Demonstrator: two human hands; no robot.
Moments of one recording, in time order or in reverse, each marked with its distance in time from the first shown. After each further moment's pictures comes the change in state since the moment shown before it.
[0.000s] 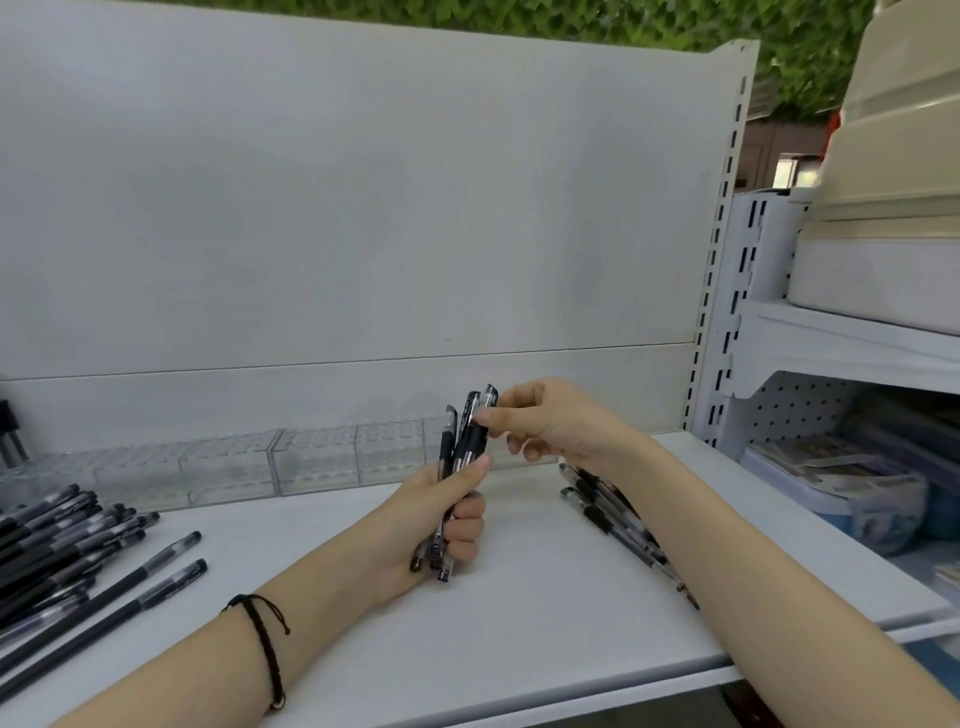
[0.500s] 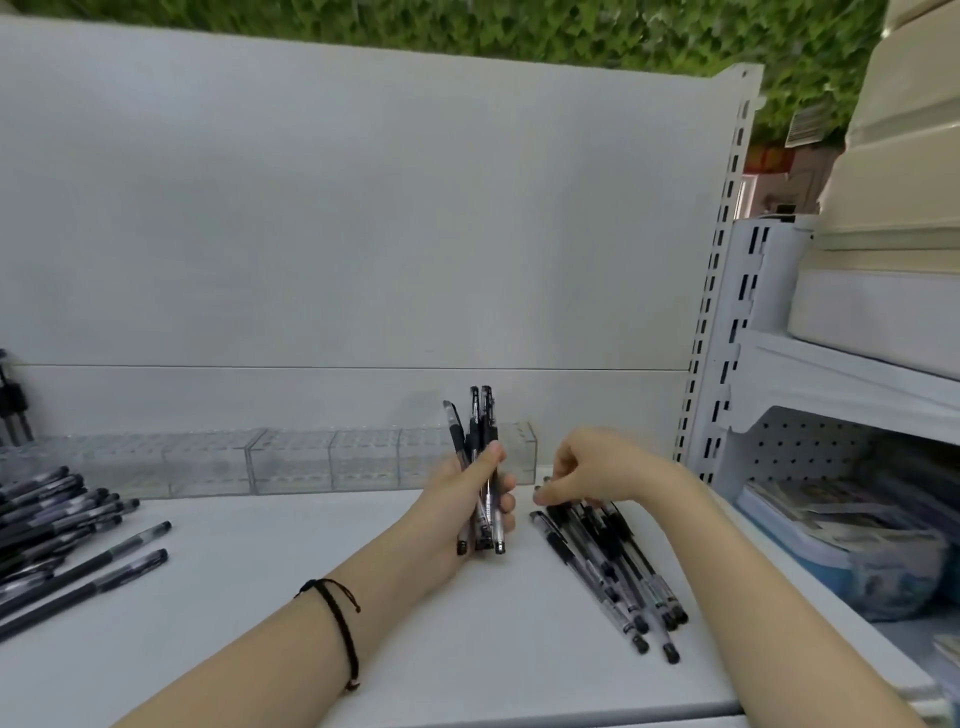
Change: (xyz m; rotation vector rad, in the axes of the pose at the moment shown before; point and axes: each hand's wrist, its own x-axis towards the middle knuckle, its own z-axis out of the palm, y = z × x) left_hand 0.051 -0.011 0.055 -0.117 0.254 0.169; right_hand -0.004 0.036 -0.071 -0.876 -0.110 0.122
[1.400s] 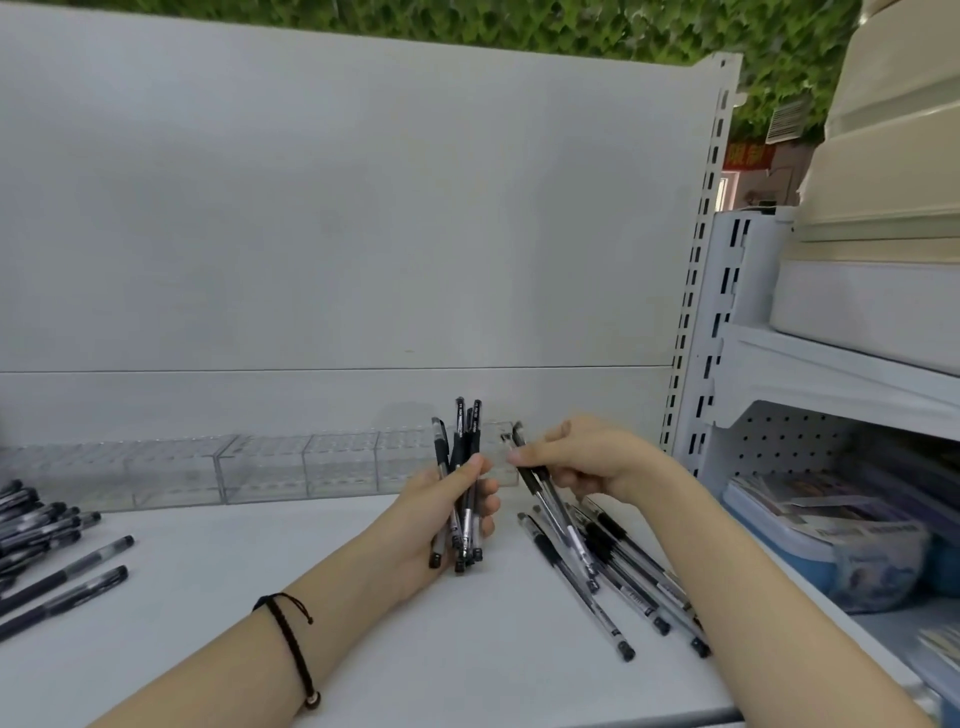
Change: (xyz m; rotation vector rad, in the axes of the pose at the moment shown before) left_hand 0.003 -0.003 -0.005 -0.042 -0.040 -0.061; right_hand 0.001 0.005 -0.003 0.723 -0.028 0.079
